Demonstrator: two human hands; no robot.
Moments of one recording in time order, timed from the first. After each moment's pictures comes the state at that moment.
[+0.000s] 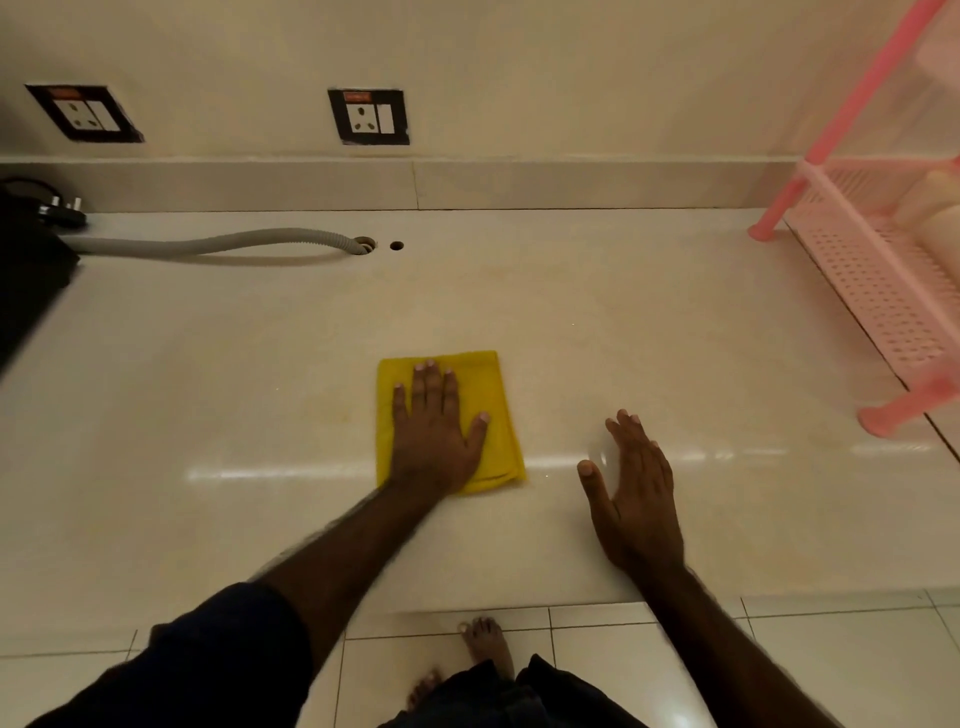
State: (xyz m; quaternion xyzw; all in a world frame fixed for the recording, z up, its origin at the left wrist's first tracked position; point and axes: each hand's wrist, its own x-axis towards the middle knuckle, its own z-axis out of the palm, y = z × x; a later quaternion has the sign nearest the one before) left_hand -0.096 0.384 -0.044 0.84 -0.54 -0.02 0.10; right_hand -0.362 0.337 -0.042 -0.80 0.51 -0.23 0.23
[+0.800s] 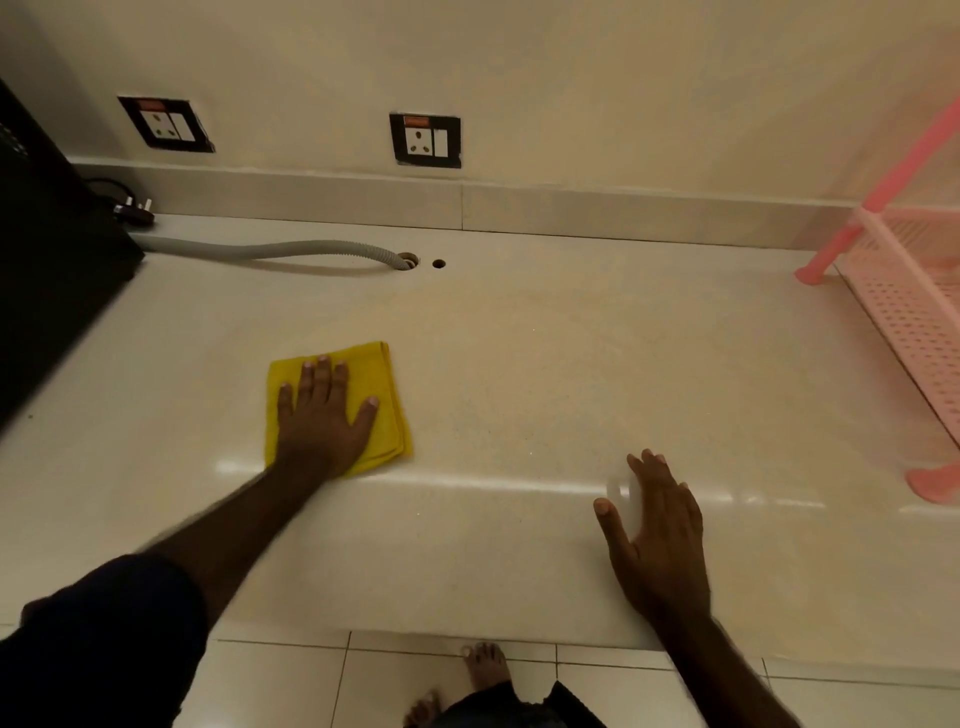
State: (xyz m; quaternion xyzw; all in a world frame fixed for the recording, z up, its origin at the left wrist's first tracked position) left_hand 0.065 0.450 -0.038 0.91 -0.41 -0.02 0.09; right_hand -0.358 0.337 -0.042 -0.82 0.50 -0.19 0.19
